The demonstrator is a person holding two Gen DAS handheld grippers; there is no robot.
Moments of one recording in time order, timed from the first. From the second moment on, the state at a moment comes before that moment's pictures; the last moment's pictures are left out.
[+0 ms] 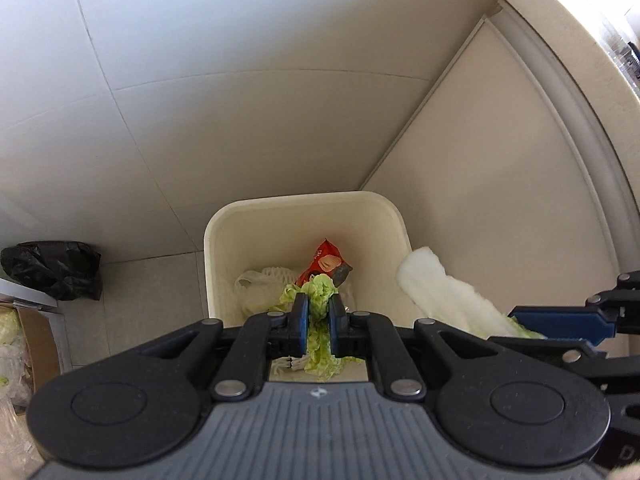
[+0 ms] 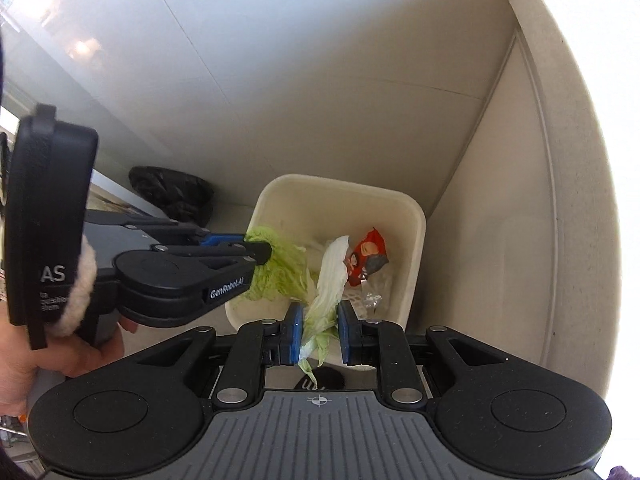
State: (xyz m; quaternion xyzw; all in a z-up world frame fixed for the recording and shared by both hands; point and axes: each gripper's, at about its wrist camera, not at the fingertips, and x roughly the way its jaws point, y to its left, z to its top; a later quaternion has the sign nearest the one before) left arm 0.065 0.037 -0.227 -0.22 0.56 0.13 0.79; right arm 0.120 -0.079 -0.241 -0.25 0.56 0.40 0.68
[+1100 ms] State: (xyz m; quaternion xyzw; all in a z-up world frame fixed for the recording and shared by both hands) left arm 0.058 0.049 -0.218 -0.25 0.55 0.15 0.78; right arm 0.103 -0.110 -0.198 -0.20 0.52 0.42 0.72
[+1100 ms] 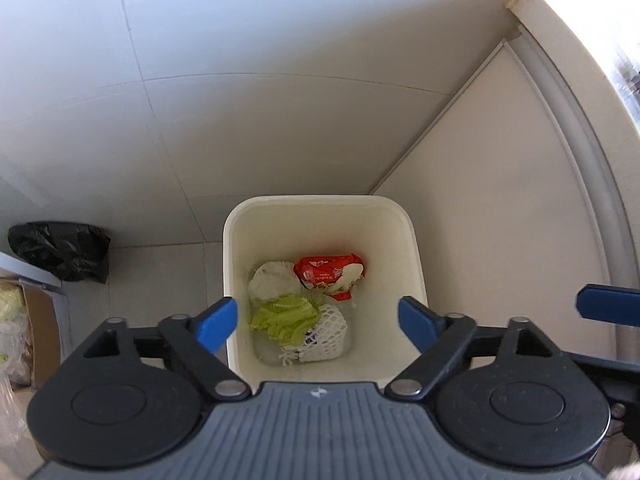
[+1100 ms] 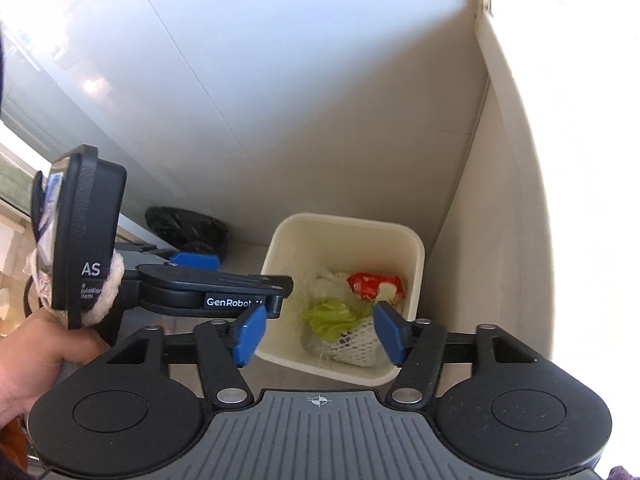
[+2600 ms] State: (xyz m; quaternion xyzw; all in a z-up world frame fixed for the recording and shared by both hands) left arm 0.178 -0.095 -0.071 -0.07 0.45 -0.01 0.89; right arm 0.131 -0.300 -0.079 -0.21 0.32 0.26 0.89
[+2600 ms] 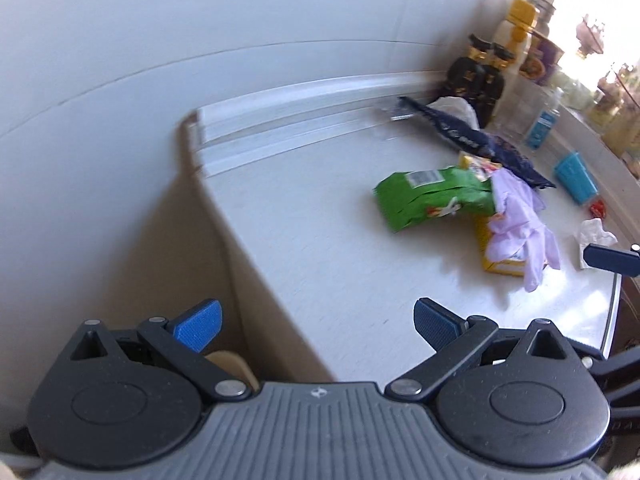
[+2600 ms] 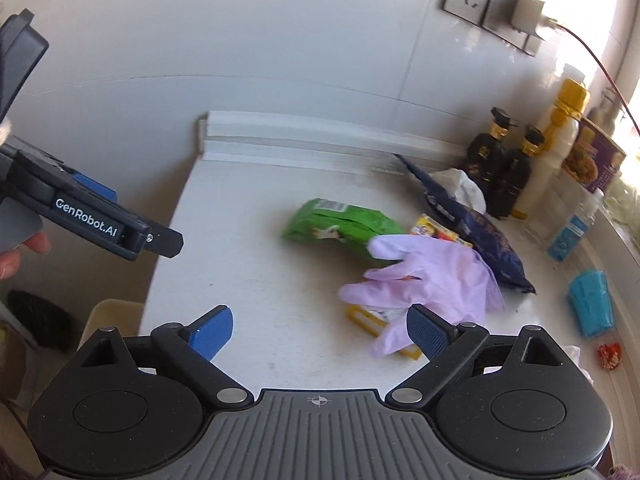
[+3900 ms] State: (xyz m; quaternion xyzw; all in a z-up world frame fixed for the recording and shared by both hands) left arm 0.309 -0.155 -0.088 0.09 0.41 -0.31 0.85; right arm 0.404 -0.371 -0.105 -0.12 0.37 0.23 0.89
